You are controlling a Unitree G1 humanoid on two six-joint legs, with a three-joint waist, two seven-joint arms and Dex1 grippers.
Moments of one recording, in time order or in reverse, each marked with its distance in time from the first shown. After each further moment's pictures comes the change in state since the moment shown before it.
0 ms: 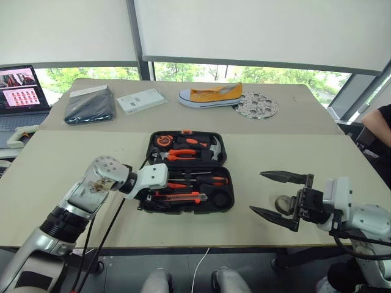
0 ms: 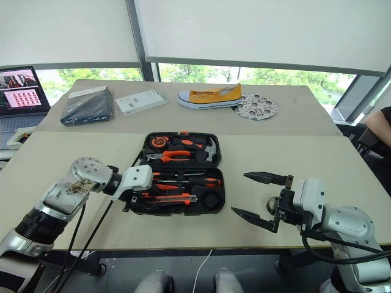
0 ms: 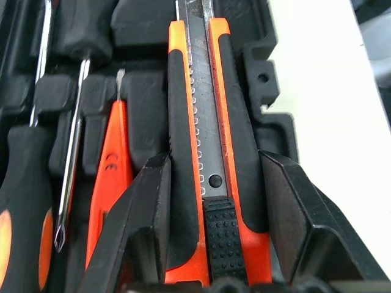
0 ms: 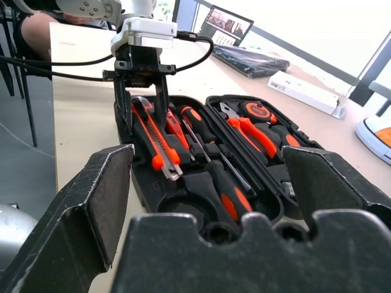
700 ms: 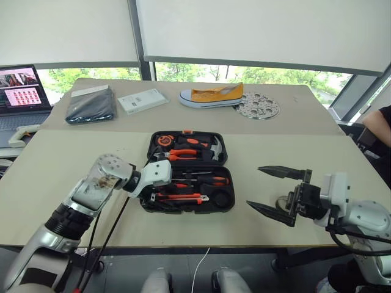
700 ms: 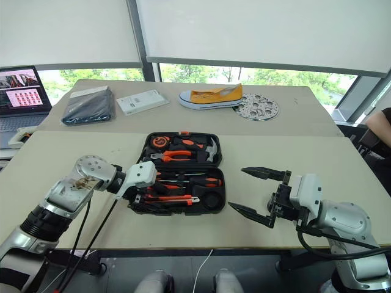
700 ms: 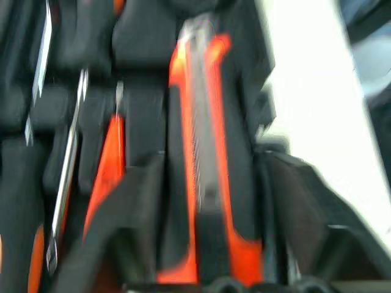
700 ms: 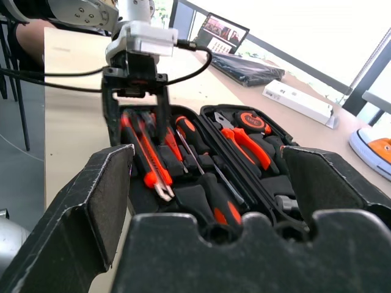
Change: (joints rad) left arm -0.008 -0.027 0.043 -0.001 -0.091 0.041 -0.027; right arm -0.039 0.007 0.023 -0.017 -0.011 0.019 -0.030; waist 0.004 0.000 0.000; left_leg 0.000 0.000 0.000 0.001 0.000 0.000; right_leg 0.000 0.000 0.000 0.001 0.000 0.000
